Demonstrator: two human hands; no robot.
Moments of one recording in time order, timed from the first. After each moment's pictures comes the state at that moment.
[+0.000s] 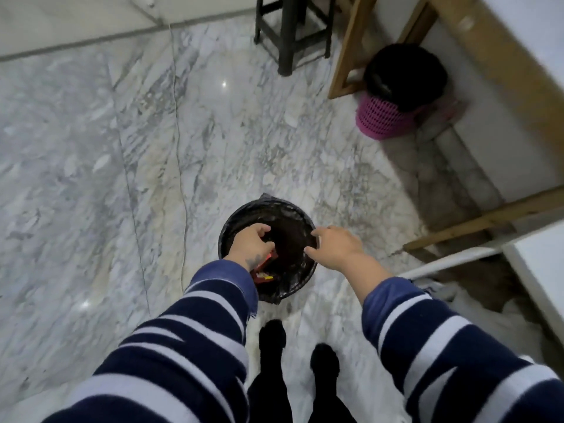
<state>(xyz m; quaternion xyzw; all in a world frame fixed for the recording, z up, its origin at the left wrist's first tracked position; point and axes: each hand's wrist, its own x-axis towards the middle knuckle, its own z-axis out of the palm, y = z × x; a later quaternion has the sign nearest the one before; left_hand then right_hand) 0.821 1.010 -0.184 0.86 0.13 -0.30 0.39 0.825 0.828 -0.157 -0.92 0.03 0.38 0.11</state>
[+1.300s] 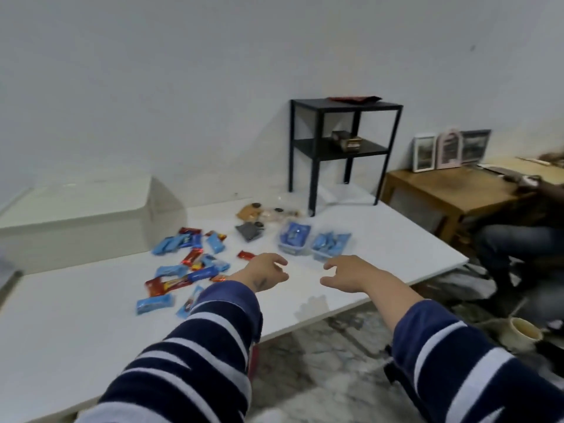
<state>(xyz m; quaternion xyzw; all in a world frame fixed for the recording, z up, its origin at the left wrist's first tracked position) 0.261 0.428 0.117 0.62 -0.68 -0.37 0.13 0.068 0.447 0.141 -0.71 0.67 0.05 0.22</state>
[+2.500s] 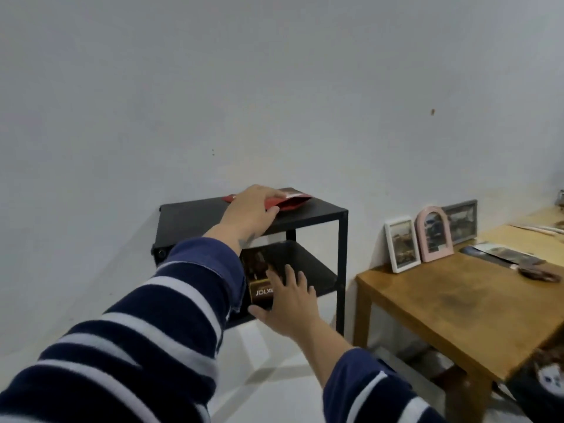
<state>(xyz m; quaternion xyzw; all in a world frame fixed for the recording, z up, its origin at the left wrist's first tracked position) -0.053 -0.144 0.327 0.51 -0.80 -0.02 0.32 -0.152 -0.098 0.183 -0.73 0.66 -0.17 0.06</state>
